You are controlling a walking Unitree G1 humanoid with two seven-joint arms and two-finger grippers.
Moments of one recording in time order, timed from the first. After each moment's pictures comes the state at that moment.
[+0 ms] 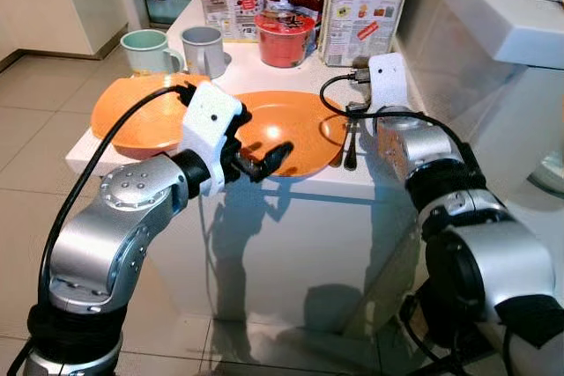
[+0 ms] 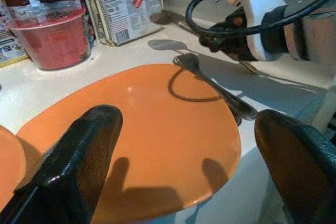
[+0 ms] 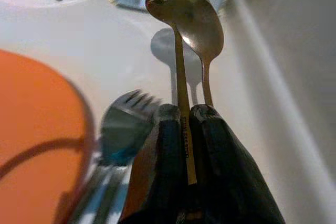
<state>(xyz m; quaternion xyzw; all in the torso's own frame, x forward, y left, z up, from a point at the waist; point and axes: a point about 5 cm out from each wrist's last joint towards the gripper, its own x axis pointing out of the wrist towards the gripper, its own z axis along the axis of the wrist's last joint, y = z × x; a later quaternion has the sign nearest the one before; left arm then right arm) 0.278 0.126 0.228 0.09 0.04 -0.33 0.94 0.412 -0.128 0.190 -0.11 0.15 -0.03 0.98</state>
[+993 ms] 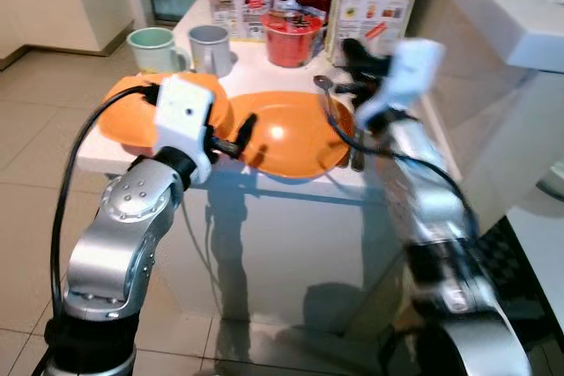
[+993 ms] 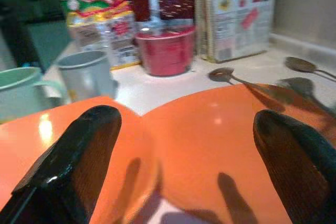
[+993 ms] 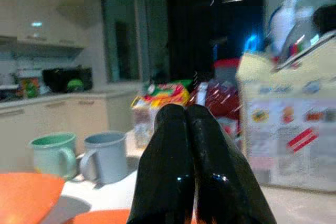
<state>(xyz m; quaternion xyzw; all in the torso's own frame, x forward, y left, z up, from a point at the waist) 0.287 0.147 0.223 0.09 -0.03 -0.16 0.98 0.348 -0.108 0.234 0.07 -0.21 0.16 0.96</state>
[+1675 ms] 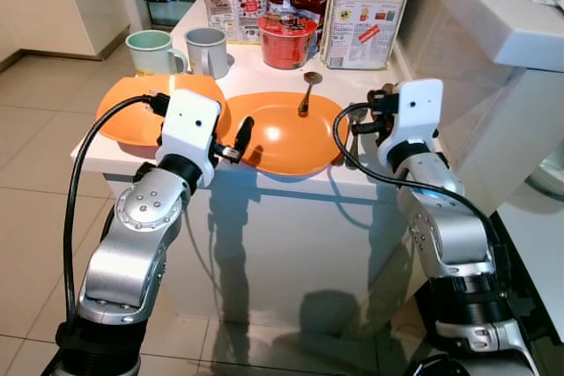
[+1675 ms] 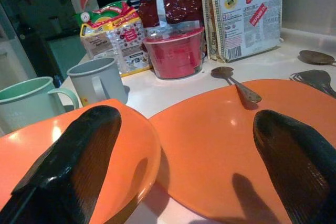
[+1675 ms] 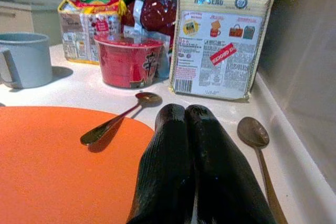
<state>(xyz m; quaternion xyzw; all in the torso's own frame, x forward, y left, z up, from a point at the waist) 0.289 0.142 0.210 0.14 -0.04 -0.13 0.98 0.337 -0.128 0.192 -0.03 -0.04 0.07 1.00</state>
